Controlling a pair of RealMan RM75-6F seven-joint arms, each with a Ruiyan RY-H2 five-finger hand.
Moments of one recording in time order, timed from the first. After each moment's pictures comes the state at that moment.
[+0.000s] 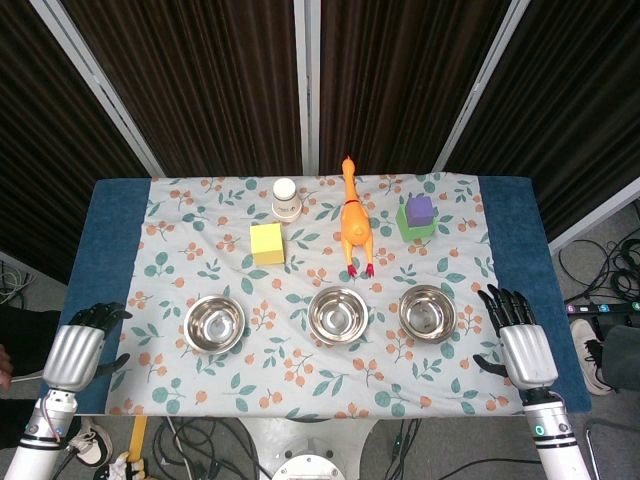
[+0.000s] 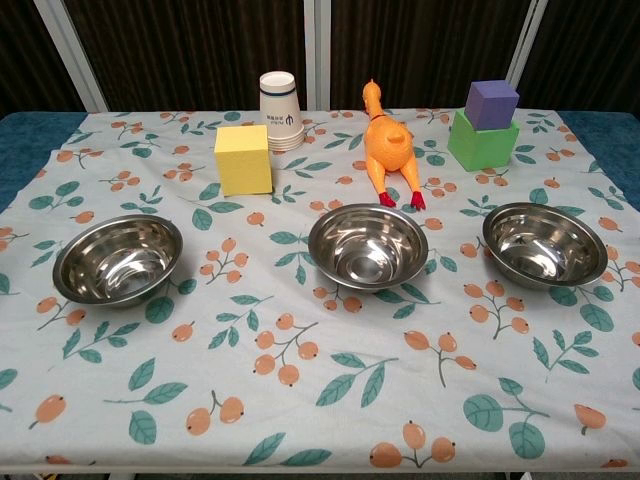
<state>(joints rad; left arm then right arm) -0.14 -1.35 0.00 -1.41 1.58 1.48 0.06 0.17 -1.33 0.05 -1.57 -1.51 1.39 -0.17</state>
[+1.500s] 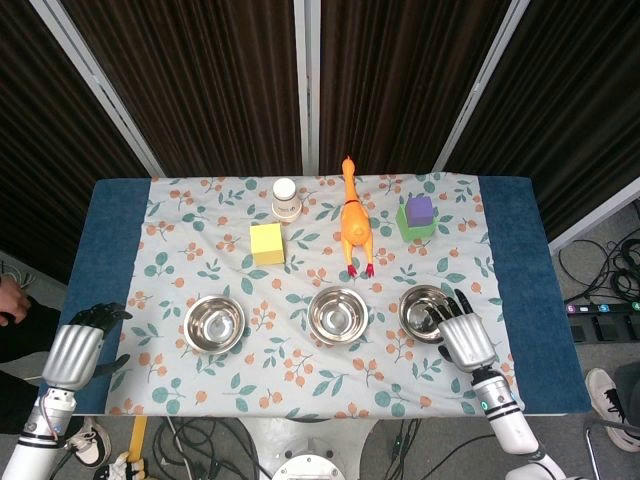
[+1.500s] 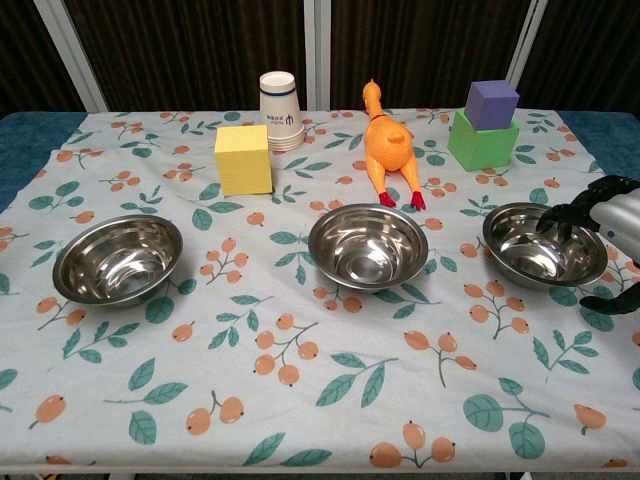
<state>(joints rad) -0.15 -1.35 0.01 -1.37 1.57 1.45 0.00 0.32 -1.58 0.05 -1.30 -1.50 1.18 -0.43</state>
